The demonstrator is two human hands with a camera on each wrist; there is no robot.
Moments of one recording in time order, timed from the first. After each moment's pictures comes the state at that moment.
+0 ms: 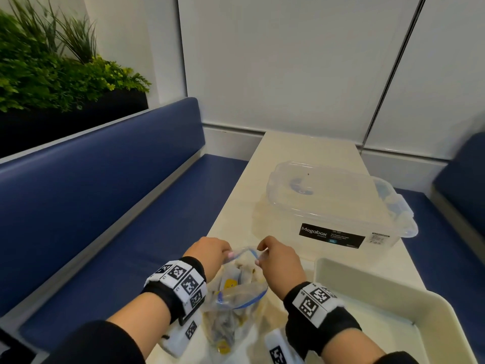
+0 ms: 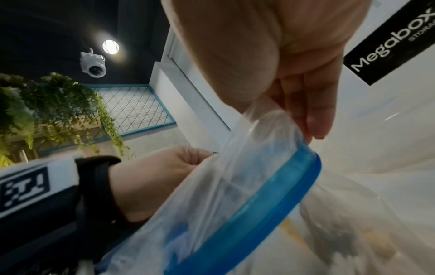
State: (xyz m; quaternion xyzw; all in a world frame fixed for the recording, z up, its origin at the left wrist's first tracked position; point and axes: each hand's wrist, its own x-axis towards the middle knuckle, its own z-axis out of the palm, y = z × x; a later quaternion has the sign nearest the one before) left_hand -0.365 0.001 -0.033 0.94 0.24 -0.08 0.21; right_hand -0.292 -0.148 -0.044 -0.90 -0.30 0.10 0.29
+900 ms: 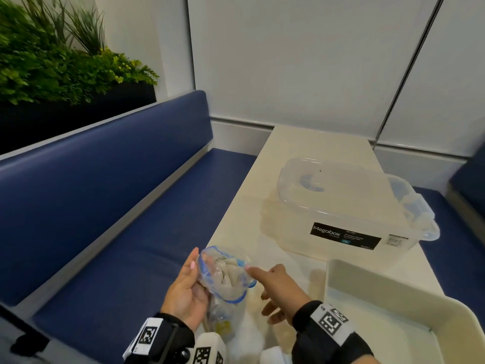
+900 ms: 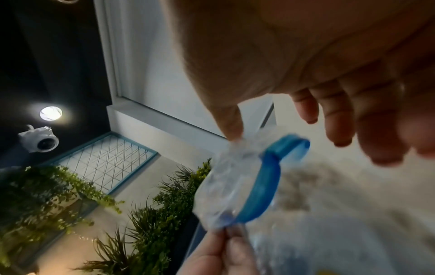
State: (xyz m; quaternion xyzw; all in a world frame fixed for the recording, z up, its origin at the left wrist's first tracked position) left_hand -0.420 -0.008 -0.104 0.23 0.27 0.27 0.90; right_hand -0.314 -0.147 -0.060 -0.80 -0.07 0.43 0.42
